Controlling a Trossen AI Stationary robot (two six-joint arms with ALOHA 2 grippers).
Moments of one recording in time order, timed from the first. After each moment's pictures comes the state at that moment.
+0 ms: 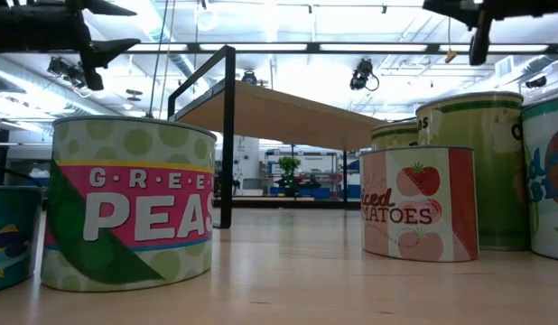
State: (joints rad) left arm -0.02 0.12 0.08 0.56 -0.64 -0.61; right arm 0.24 0.40 0.41 0.19 0.63 0.61
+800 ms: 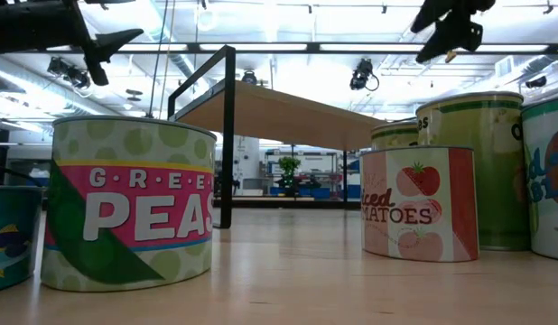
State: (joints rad) left arm -0.02 0.12 0.08 0.54 -0.47 -0.62; right arm 0.24 1.05 1.04 -0.86 0.32 0.70
